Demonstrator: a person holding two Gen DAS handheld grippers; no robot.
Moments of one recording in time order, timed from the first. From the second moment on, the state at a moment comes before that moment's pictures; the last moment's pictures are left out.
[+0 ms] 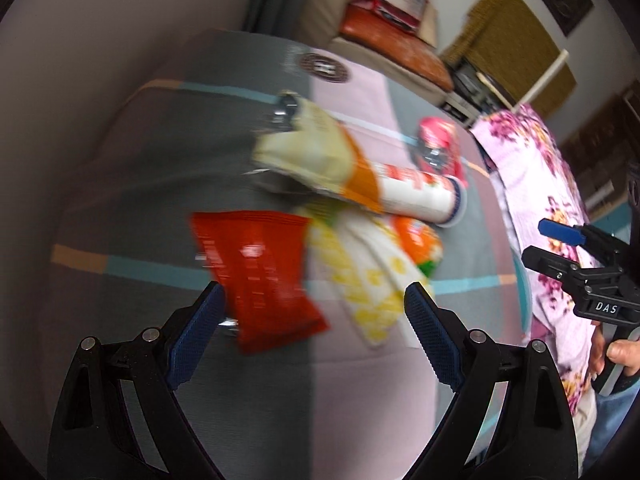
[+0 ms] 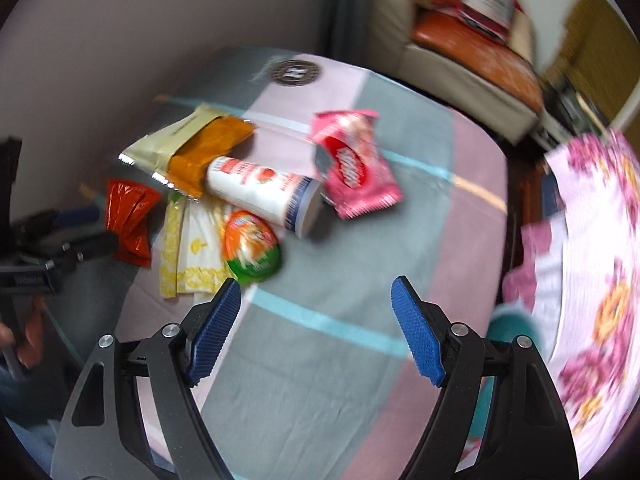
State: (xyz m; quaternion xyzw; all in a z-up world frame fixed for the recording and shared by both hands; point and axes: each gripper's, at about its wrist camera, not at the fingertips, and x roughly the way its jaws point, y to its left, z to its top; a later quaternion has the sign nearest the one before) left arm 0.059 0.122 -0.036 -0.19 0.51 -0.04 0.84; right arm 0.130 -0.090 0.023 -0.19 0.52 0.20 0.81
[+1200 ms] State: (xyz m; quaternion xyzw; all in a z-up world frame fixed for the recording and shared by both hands) left arm 0.066 0.150 -0.074 -0.21 0.54 -0.05 0.82; right arm 0.181 -0.026 -0.067 -0.17 0.65 0.28 0.69
